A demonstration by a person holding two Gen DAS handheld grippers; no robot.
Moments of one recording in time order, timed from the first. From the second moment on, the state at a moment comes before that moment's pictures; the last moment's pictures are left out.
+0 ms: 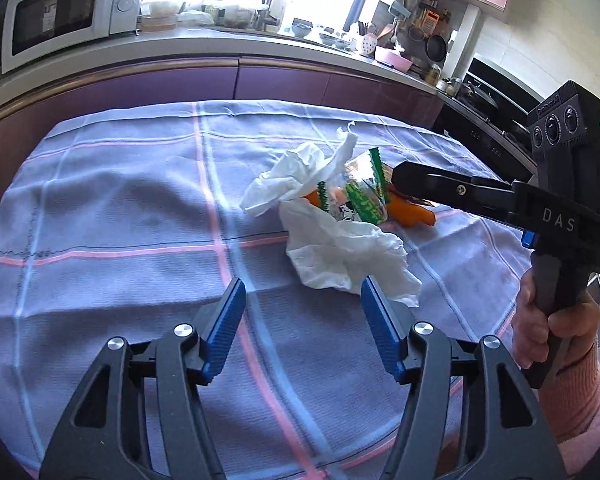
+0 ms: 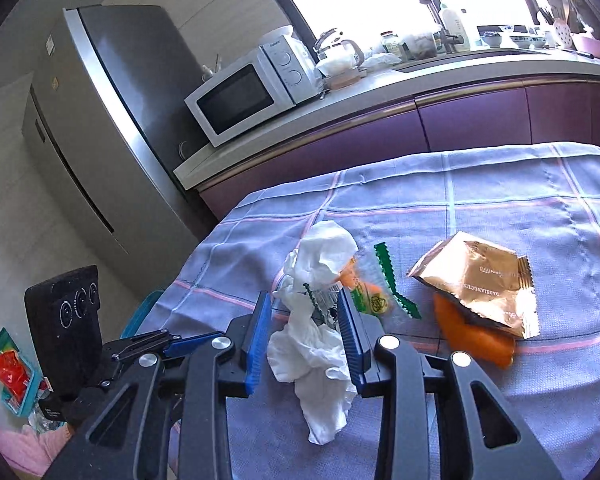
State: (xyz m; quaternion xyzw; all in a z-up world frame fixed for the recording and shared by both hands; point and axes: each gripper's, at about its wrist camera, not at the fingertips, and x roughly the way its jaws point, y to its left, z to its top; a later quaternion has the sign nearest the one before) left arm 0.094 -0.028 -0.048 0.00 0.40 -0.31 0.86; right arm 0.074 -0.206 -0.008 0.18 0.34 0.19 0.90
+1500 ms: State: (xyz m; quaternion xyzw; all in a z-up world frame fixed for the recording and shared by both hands) left arm 0.085 0.038 -0.026 -0.07 0.39 -0.27 0.88; right arm 0.120 -0.193 -0.017 0.19 0.35 0.17 0.90
